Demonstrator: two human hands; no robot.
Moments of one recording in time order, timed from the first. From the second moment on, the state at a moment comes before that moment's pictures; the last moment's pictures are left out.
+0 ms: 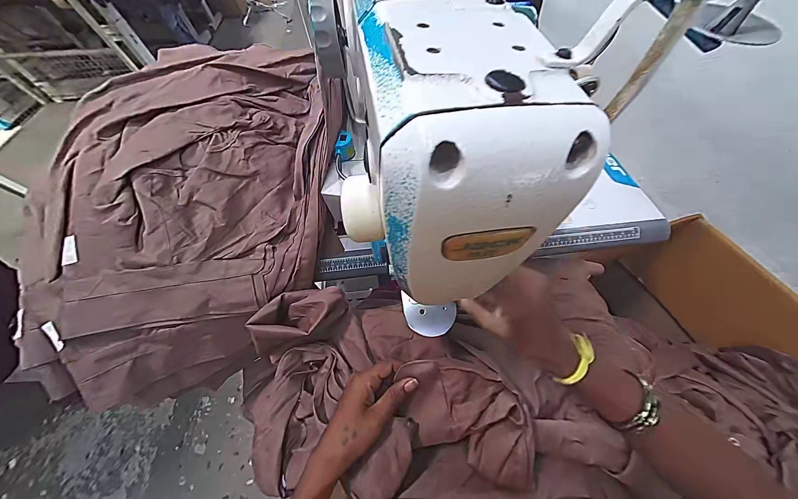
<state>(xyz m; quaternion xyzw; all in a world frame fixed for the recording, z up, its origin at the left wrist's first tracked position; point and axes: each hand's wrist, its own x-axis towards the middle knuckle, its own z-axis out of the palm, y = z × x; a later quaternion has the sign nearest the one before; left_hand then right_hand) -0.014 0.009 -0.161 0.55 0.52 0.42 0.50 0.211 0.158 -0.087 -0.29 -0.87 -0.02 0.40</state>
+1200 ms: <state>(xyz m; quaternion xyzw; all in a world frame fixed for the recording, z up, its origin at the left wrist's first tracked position) -0.007 0.075 -0.100 0.51 0.57 0.46 0.44 0.214 0.161 -0.085 -0.44 -0.73 0.47 0.24</state>
